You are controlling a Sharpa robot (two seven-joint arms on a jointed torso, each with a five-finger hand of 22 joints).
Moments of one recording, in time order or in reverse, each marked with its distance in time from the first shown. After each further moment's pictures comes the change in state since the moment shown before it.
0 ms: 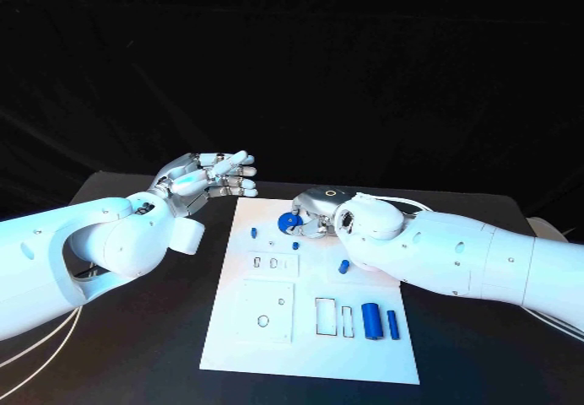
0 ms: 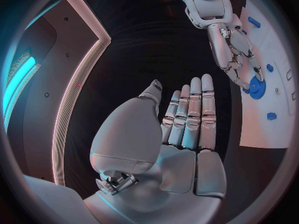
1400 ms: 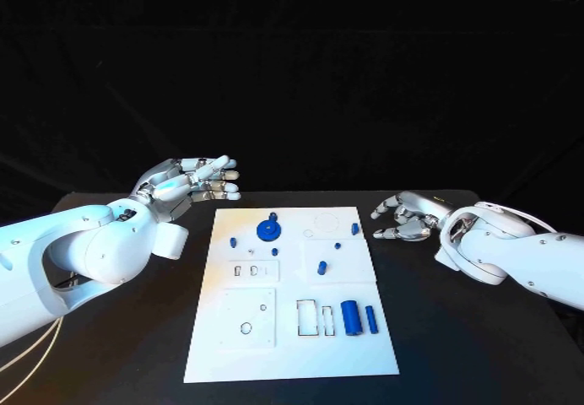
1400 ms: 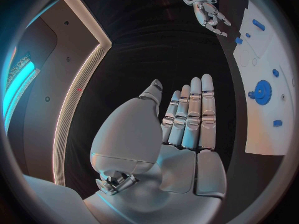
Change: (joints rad) left arm 0.000 0.016 -0.010 -0.041 0.000 0.014 -0.001; left_hand 0.004 0.004 -0.008 -0.008 0.000 0.000 0.000 0.000 0.000 0.004 0.004 -0.006 -0.001 0.000 0.000 -0.008 0.004 0.000 -0.004 0.004 0.000 -0.002; right arm -0.036 -0.529 0.013 0.173 0.389 -0.080 0.283; right_hand 0.200 -0.066 0.036 -0.143 -0.121 0.102 -0.027 -0.093 -0.028 0.000 -0.014 -0.014 0.000 -0.002 -0.013 -0.004 0.000 0.000 -0.023 -0.013 -0.038 -0.018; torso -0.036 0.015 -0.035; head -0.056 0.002
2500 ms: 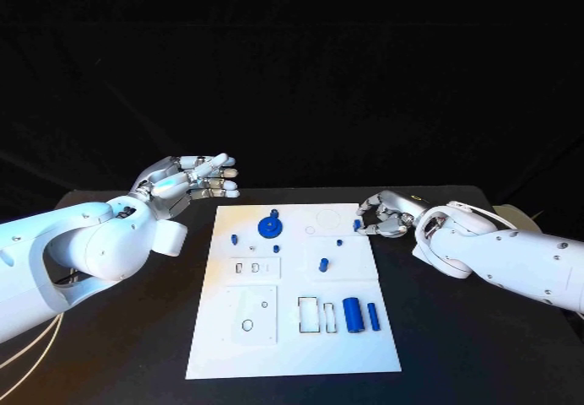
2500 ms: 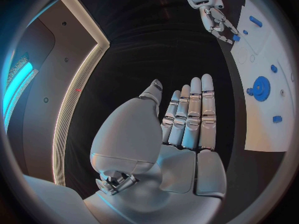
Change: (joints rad) left arm 0.000 0.000 -0.002 -0.012 0.000 0.004 0.000; left_hand 0.000 0.000 0.000 0.000 0.000 0.004 -0.004 0.000 0.000 0.004 -0.004 0.000 0.000 0.000 0.000 0.000 0.001 0.000 0.000 0.000 0.000 -0.001; right arm -0.032 0.153 0.000 -0.144 -0.019 -0.046 -0.008; right_hand 0.009 0.010 -0.011 0.006 0.005 0.010 0.004 -0.011 -0.001 0.000 0.000 0.015 0.000 0.000 0.000 0.004 0.000 0.000 0.018 -0.004 0.024 0.022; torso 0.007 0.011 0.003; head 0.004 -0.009
